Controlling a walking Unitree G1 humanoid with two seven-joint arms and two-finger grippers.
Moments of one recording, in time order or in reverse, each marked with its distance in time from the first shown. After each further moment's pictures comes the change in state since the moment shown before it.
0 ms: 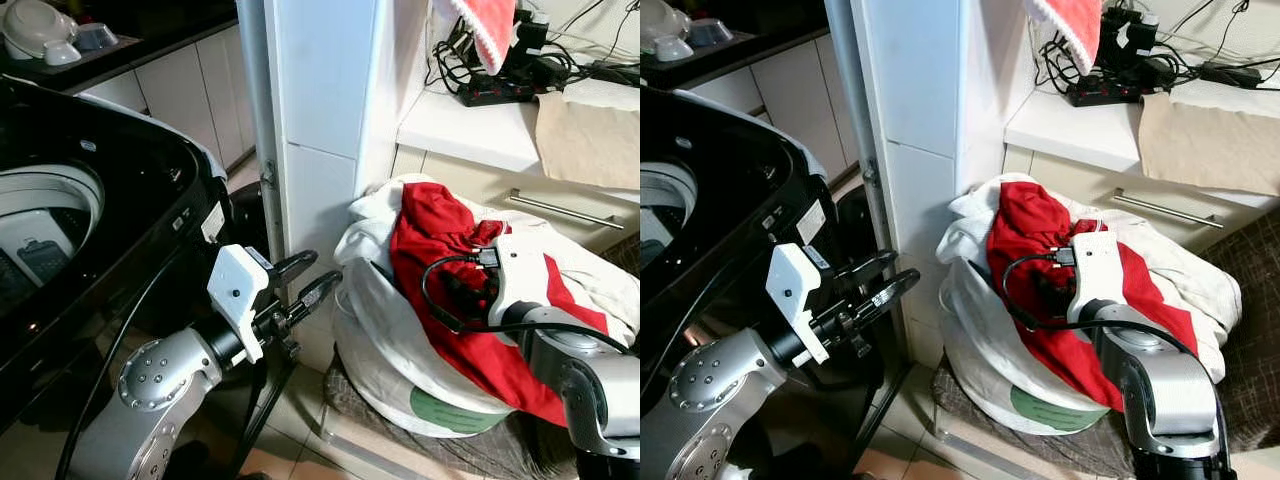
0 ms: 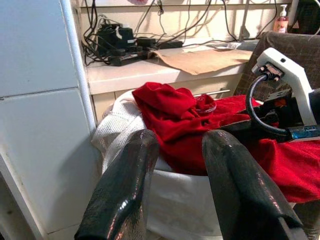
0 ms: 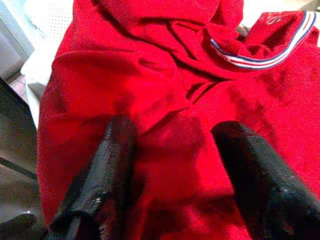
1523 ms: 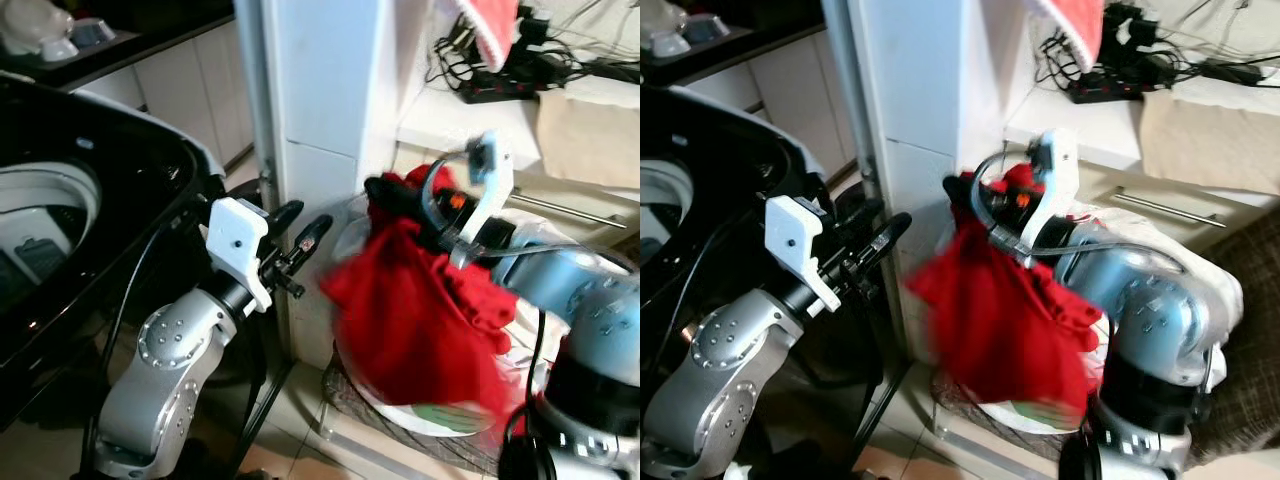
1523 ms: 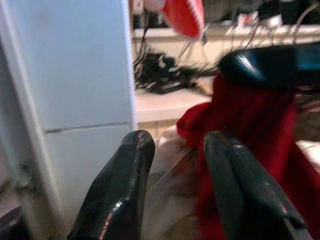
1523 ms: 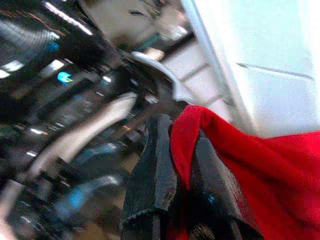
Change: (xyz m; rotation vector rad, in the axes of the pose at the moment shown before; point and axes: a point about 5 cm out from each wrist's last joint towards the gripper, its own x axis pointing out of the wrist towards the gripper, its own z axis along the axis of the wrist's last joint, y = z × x) left arm 0.027 0.020 0.022 0.021 -0.128 0.157; right arm -0.029 0.063 0.113 0.339 -0.305 0.825
